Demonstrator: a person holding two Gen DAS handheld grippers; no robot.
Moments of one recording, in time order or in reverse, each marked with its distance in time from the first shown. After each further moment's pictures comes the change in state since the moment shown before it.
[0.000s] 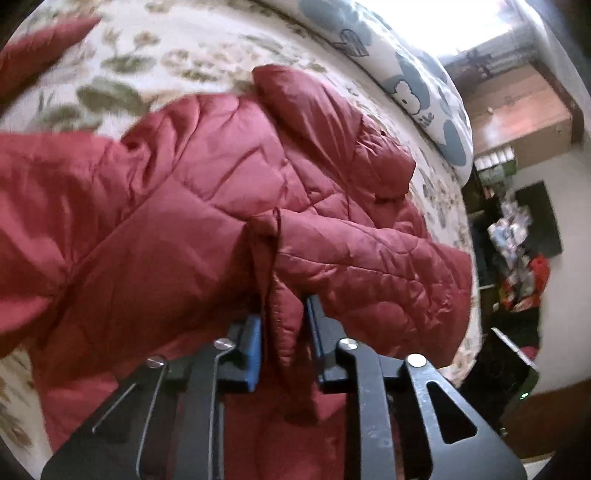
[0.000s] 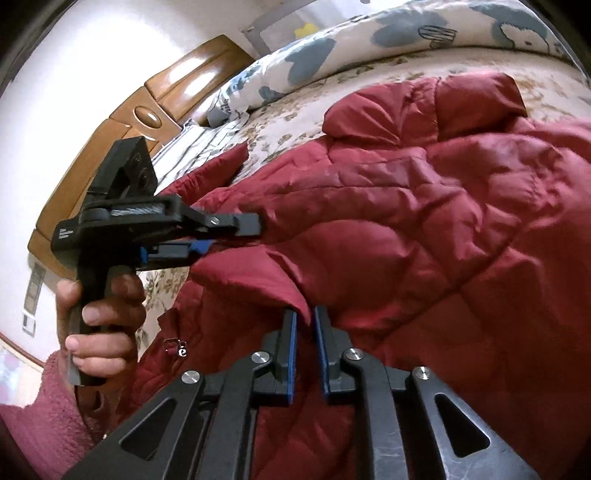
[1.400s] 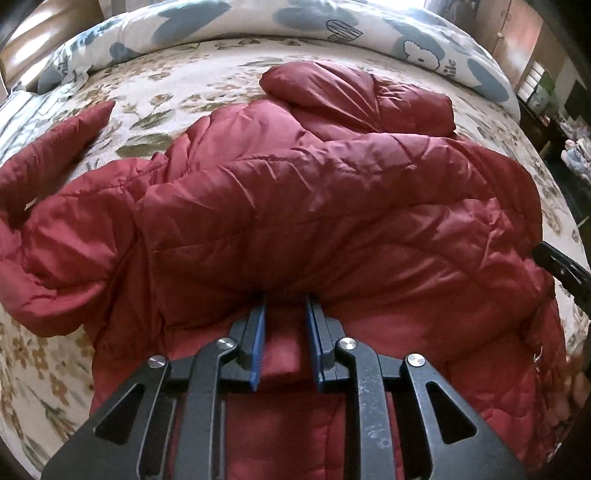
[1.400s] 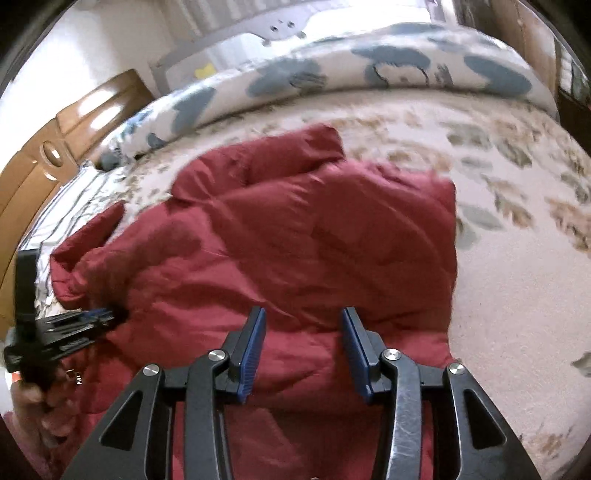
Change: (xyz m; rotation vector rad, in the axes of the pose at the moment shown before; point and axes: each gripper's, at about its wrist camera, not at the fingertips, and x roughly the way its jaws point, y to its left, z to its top) left arm 0.037 -0.015 -0.045 0.272 -0.129 0.417; right arm -0.075 -0.053 0.006 0.036 -0.168 -0.471
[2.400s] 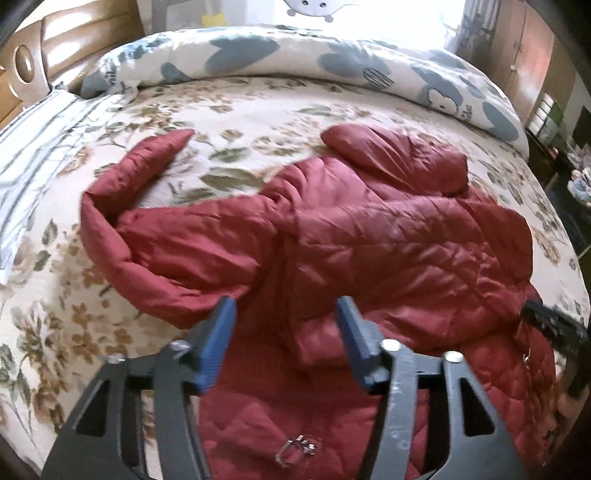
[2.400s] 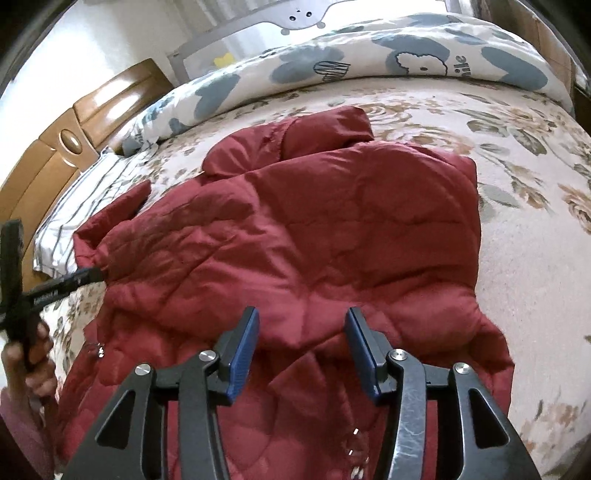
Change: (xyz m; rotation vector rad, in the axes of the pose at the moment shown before) left arm -0.078 0.063 -0.003 -0.070 -0.121 0.055; right arm -0.013 0.011 -0.027 0.011 0.065 0.089
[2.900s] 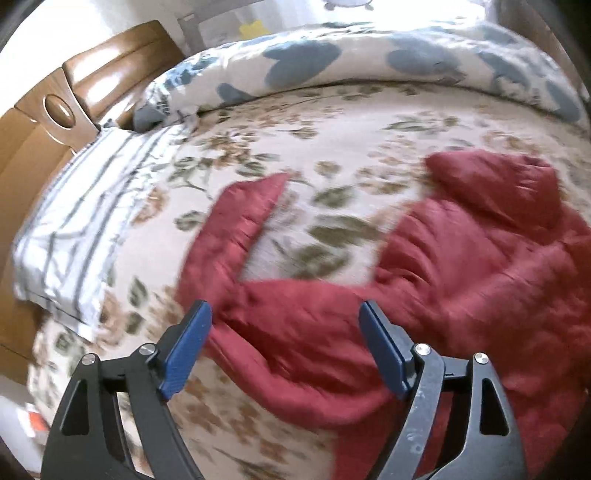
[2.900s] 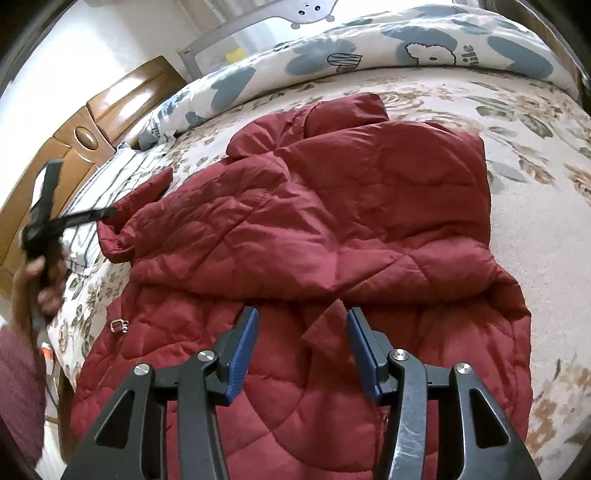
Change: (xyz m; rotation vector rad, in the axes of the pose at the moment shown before) left arm 0.026 0.052 0.086 0.090 0.031 0.367; right arm -0.013 0.010 -0.021 0.015 0.019 0.064
